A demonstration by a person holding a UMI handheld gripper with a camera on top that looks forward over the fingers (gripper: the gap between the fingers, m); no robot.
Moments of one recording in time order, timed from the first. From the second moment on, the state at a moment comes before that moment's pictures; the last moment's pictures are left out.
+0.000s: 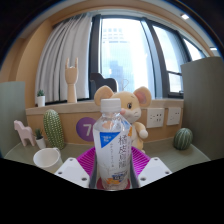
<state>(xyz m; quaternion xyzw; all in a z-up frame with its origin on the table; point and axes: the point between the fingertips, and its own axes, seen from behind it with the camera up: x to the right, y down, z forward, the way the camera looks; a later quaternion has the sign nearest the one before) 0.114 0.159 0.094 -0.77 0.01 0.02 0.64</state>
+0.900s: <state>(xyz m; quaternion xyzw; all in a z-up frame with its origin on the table) 0.014 -0.142 0.080 -0.82 -0.02 0.06 0.57</state>
